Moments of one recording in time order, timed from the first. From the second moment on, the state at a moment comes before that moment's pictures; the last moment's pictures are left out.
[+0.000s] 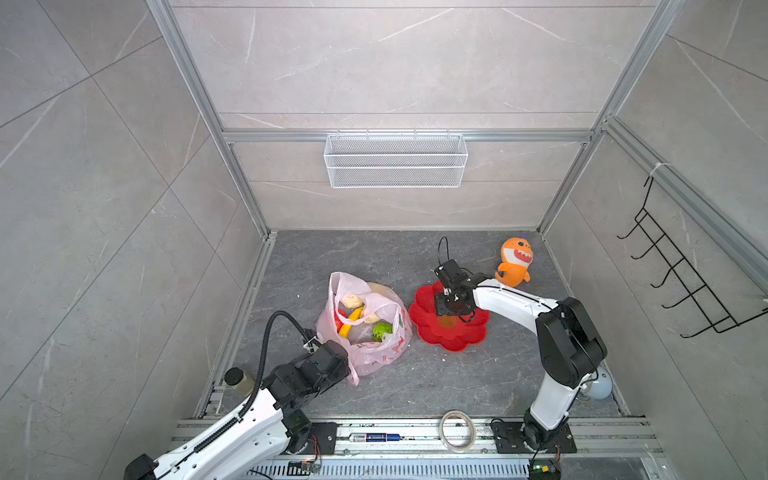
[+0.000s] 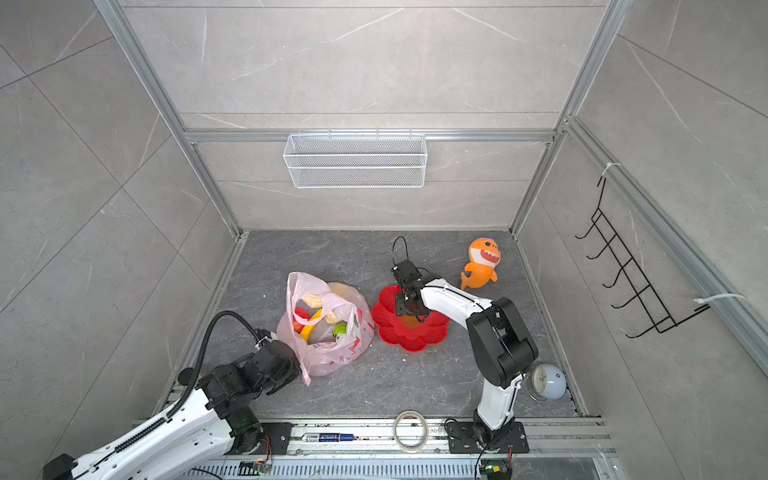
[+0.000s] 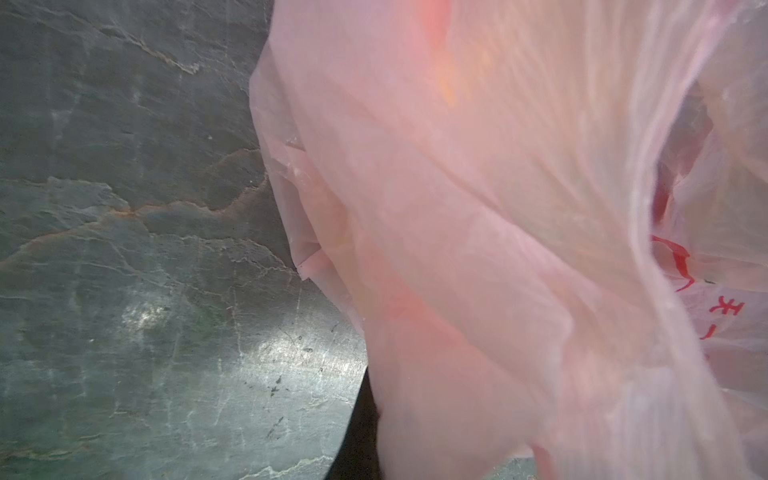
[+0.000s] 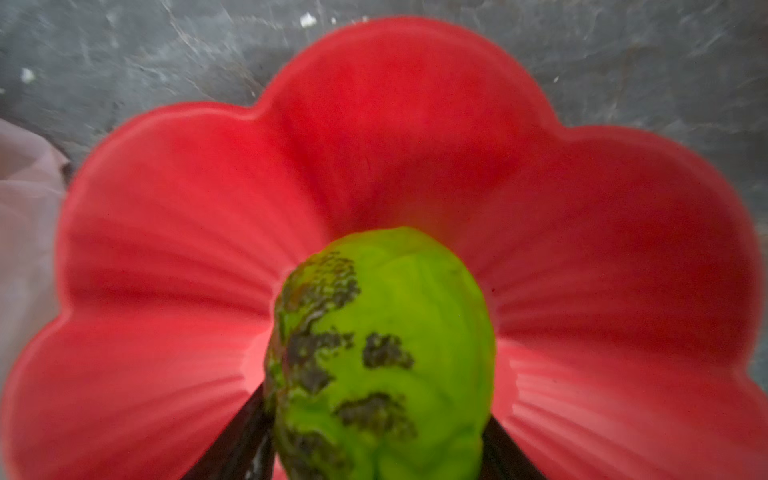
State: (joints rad) left arm -0.81 0.67 0.46 -0.81 -0.25 -1.23; right arm 0.53 1.81 1.23 -0.64 0.11 0.42
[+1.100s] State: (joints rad) left arm -0.81 0.65 0.46 -0.82 -0.26 -1.23; right arm 0.52 1.76 1.24 -0.75 0.13 0.39
